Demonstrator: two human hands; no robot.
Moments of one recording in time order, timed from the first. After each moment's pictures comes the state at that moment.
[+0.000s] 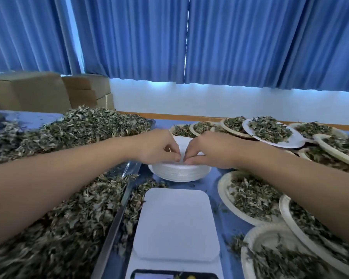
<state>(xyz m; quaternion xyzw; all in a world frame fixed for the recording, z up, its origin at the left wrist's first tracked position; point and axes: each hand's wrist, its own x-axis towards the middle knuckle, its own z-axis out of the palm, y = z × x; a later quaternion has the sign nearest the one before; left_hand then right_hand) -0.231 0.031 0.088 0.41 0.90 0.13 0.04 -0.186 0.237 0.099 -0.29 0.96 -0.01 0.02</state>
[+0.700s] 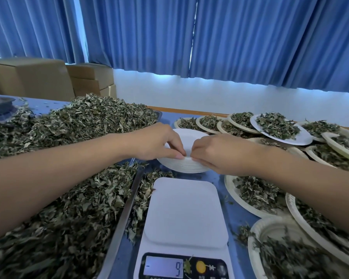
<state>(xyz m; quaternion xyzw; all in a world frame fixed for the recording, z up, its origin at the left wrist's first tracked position) -0.223 0.008 0.073 0.45 0.87 0.21 0.01 -0.162 0.229 0.084 -0.38 0.89 0.22 -0.07</state>
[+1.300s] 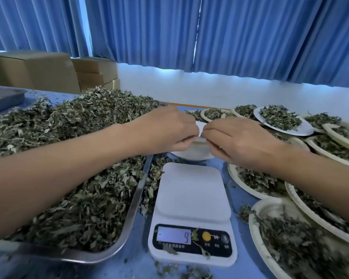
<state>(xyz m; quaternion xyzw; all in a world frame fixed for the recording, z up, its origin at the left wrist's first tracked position) -0.153 0.005 0.100 0.52 0.80 -0.06 -0.28 -0.117 0.232 0.089 -0.43 0.83 0.13 -0.33</state>
